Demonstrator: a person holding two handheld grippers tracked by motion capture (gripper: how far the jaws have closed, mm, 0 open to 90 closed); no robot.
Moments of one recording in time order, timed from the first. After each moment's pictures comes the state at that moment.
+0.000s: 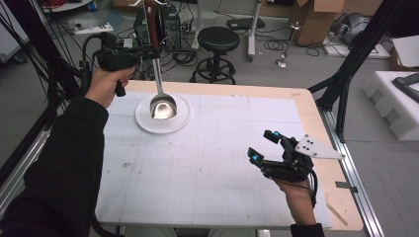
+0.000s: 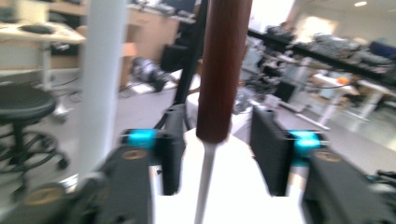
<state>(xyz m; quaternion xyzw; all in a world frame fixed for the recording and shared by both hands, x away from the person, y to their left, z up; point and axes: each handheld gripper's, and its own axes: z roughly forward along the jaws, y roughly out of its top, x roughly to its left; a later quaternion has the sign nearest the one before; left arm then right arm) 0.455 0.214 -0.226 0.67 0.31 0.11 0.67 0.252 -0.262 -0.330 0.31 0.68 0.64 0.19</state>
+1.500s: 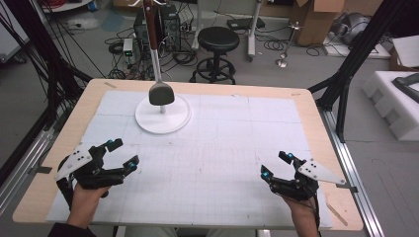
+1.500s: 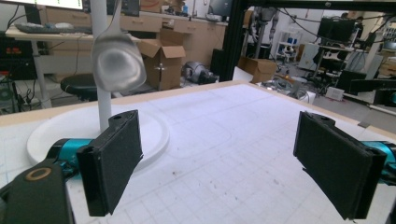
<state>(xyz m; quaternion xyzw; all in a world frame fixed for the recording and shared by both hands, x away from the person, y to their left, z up) 0.244 0.241 -0.393 0.65 0.33 0.23 0.65 0.232 -0.298 -0.403 0.38 0.68 0.57 0.26</state>
